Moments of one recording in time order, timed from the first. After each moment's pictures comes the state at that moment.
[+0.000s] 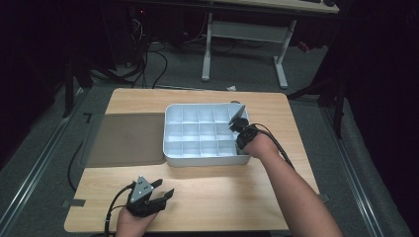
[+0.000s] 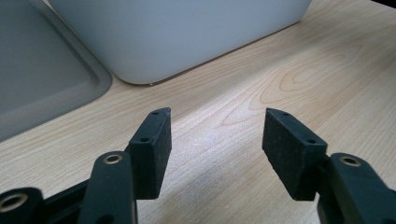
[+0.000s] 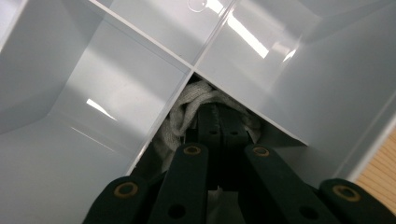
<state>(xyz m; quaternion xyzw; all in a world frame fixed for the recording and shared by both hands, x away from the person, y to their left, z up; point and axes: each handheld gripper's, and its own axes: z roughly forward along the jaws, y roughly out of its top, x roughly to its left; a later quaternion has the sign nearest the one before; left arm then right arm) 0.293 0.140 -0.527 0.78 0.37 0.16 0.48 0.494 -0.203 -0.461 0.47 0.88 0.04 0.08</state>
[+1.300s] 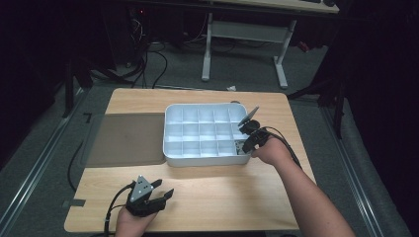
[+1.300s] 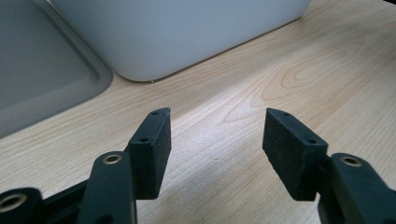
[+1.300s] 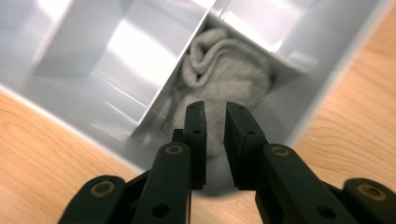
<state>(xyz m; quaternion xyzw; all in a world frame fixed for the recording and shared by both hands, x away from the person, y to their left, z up) 0.294 0.142 -0.527 0.78 0.37 0.16 0.47 0.463 -0.227 -0.433 0.48 0.87 0.09 0.06</state>
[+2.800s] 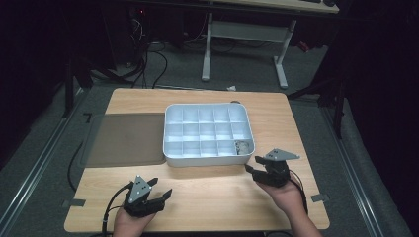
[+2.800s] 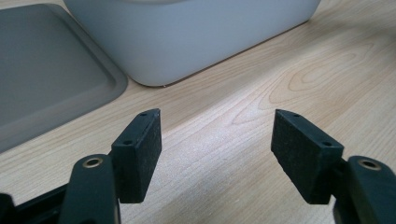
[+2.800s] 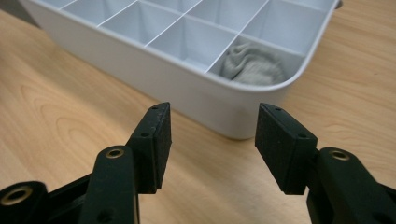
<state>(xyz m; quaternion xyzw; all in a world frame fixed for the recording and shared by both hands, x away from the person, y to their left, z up) 0.290 0.144 -0.520 0.78 0.38 0.18 0.46 0.338 -0.272 -0.469 0.44 0.79 0.38 0.20</state>
